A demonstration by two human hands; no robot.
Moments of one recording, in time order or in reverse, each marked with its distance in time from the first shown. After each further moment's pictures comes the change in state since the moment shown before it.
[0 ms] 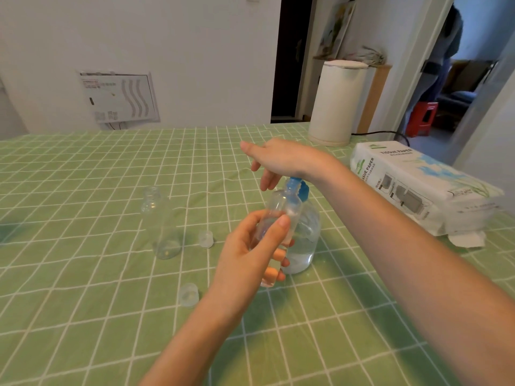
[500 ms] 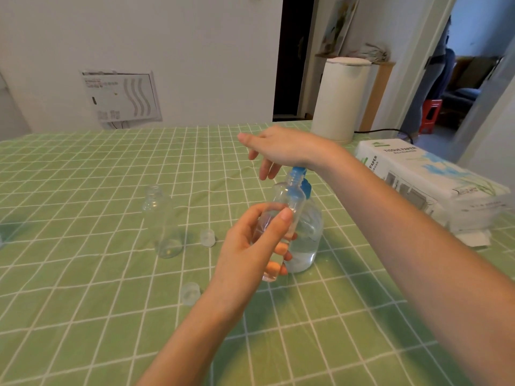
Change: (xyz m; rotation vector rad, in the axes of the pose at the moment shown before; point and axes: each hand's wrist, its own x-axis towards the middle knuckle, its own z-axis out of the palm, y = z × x) left_hand 0.002 0.005 0.000 0.004 -0.002 0.017; right_hand 0.003 -0.005 -0.009 -0.016 0.025 -0.080
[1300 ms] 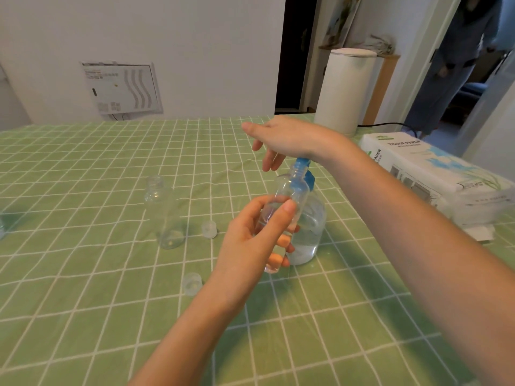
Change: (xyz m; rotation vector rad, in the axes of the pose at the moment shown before) left_hand -0.001 0.002 0.001 0.002 0.001 -0.012; right_hand -0.001 0.001 0.000 0.001 0.018 0.002
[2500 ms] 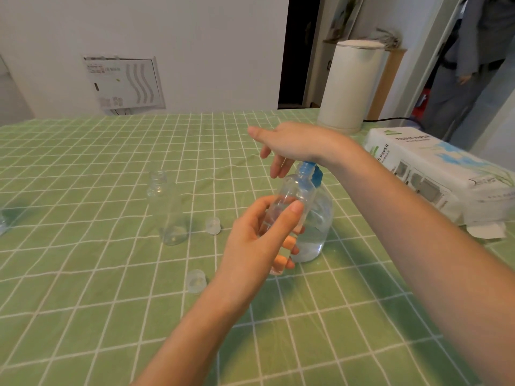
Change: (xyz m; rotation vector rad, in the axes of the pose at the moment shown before) left_hand -0.001 -0.006 -0.004 -0.008 -0.021 0.005; right_hand -0.004 0.004 0.009 -0.038 -0.053 0.078
